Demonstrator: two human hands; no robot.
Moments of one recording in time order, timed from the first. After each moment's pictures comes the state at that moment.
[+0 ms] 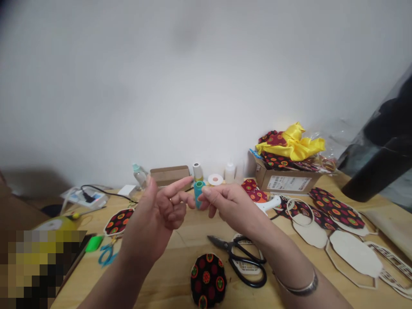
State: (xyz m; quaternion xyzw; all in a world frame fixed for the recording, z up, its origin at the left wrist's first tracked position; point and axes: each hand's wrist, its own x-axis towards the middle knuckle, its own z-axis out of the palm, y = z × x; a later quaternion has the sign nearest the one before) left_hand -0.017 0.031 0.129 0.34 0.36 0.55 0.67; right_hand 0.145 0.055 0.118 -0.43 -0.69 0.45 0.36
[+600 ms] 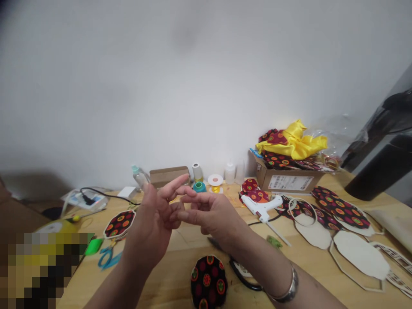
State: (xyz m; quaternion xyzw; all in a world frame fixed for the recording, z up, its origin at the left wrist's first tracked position) left_hand -0.015 0.033 0.117 0.39 0.37 0.58 0.61; right_hand 0.117 0.050 0.095 -0.36 -0.53 0.66 0.39
